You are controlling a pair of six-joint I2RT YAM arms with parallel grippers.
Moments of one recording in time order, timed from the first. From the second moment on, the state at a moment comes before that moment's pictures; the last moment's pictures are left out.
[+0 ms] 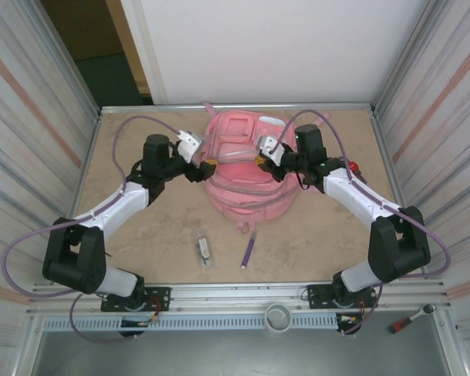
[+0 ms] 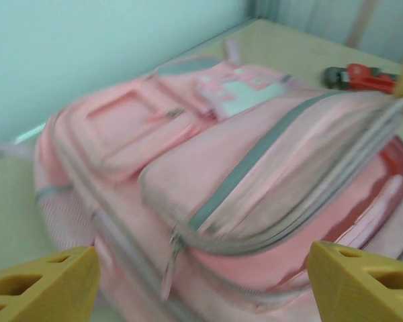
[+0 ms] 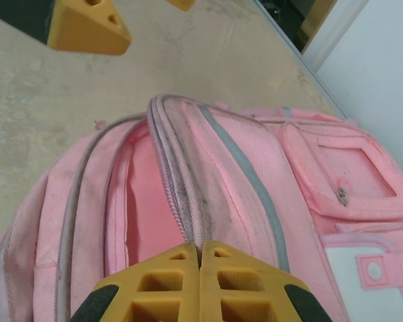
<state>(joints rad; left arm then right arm) -0.34 1.43 0.91 0.10 0.48 0.28 0.39 1.48 1.06 -0.16 -0.58 -0.65</state>
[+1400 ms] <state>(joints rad) -0.44 1.71 1.18 -0.01 0.26 0.44 0.07 1.69 1.13 -0.48 -0.06 0.25</state>
